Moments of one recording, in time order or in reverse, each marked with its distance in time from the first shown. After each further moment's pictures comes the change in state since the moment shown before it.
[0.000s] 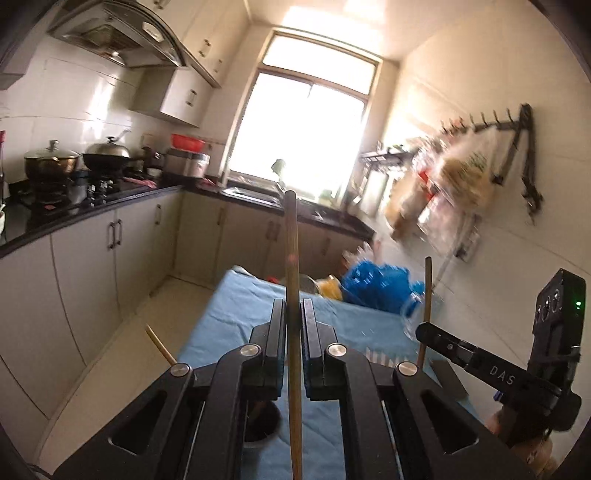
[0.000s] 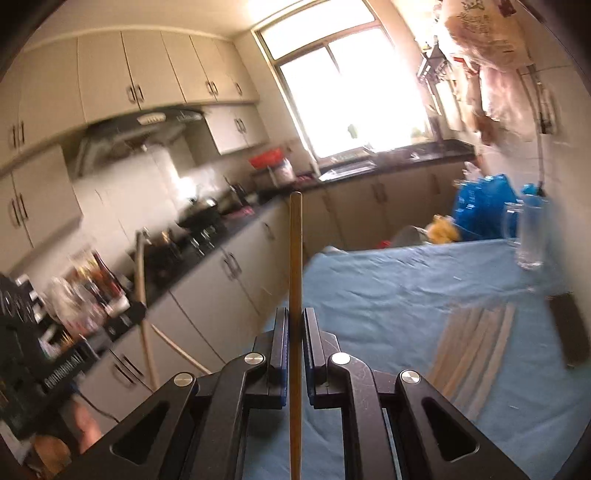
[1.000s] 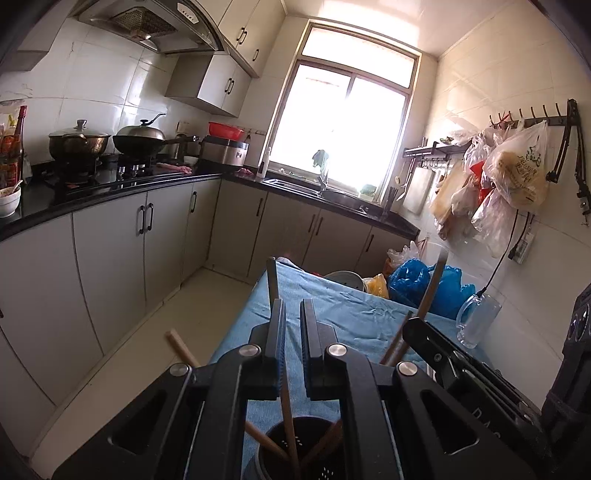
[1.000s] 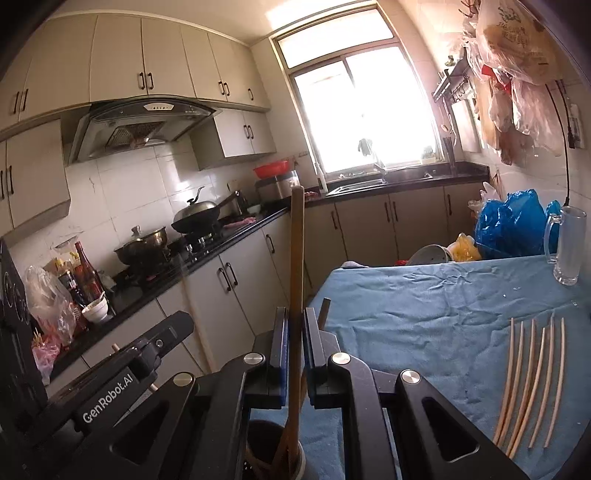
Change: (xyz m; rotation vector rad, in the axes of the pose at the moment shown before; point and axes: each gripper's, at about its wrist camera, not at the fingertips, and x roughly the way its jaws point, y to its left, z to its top) left arm 0.075 0.050 -0.027 -0.043 0.023 0.140; right arm 0.106 0.047 -0.035 -0.088 -0.073 -0.055
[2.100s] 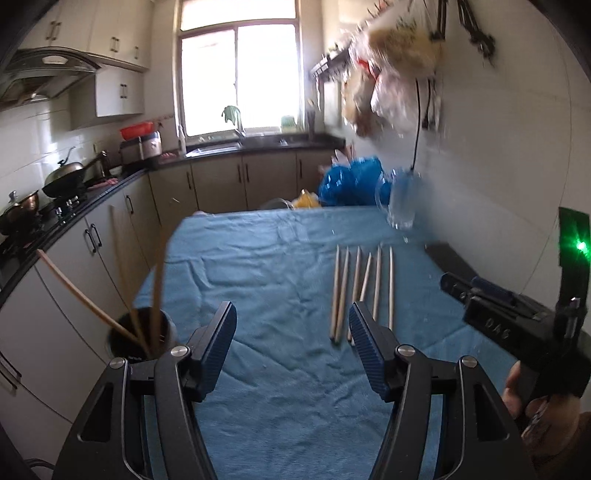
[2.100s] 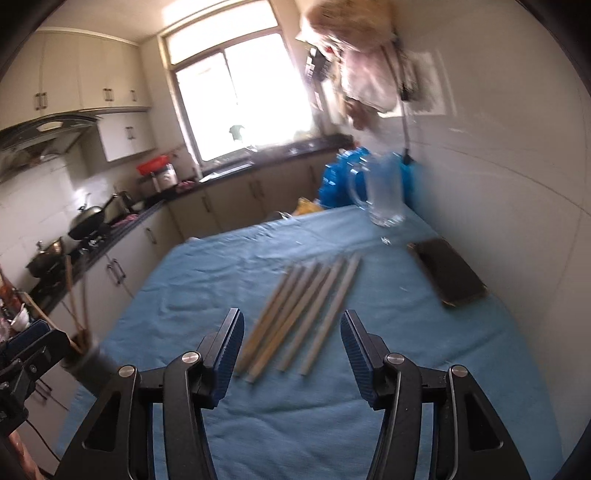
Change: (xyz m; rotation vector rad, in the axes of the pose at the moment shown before) left arm -0.054 -0.190 -0.100 0.406 0.237 -0.098; right arm -0.171 -0.207 -0.050 0.162 0.091 -0.413
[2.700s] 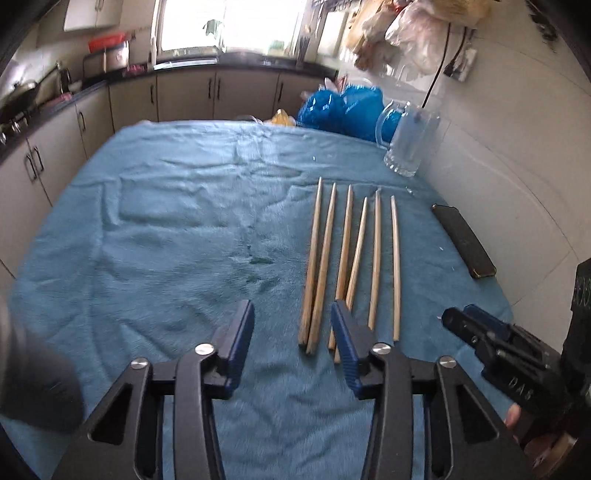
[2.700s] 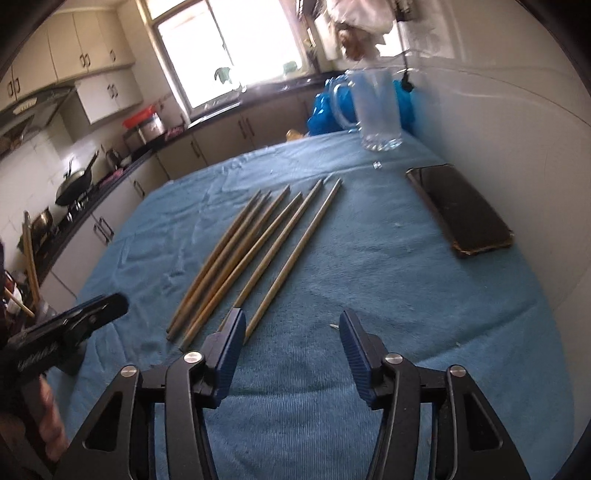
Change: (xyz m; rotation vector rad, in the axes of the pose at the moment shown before) left arm 0.165 0.000 -0.008 -0.142 0.286 -0.186; right arm 0.088 -0.046 -0.019 0.002 0.256 0.031
